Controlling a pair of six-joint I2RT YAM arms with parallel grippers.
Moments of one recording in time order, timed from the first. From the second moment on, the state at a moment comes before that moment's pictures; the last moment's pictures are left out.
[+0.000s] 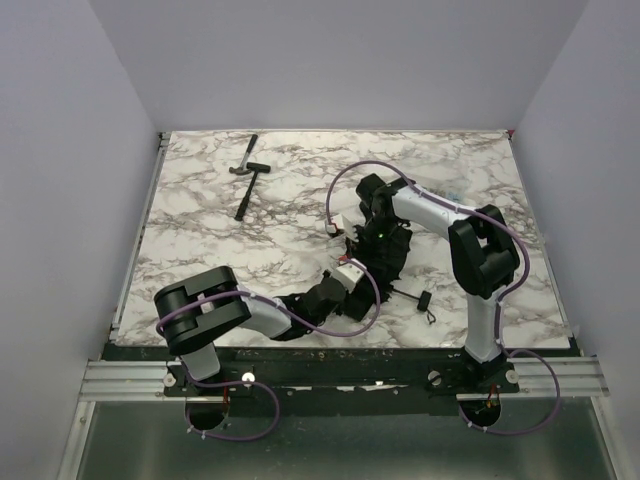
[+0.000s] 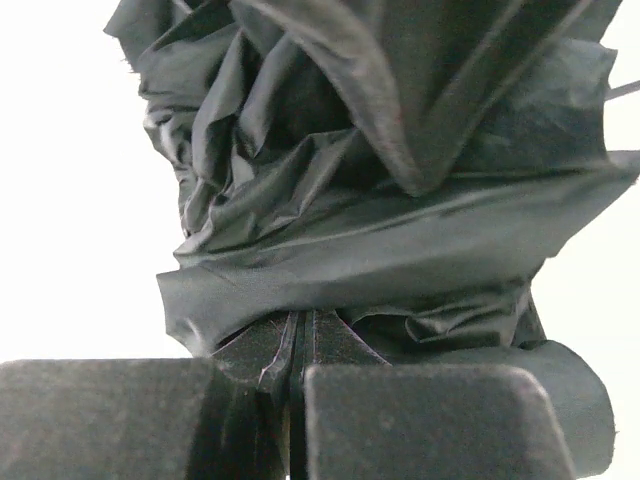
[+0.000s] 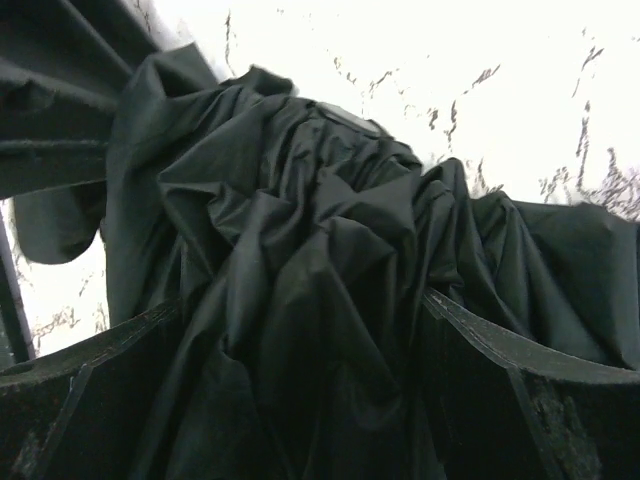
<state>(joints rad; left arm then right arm) -1.12 1.69 0.52 0.65 -0.40 -0.16 0.55 2.02 1.49 -1.02 -0.59 -1.04</state>
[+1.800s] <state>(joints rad) -0.97 0.46 0.01 0.44 -0.22 -0.50 0.76 1.79 1.15 -0.83 -0.41 -1.46</state>
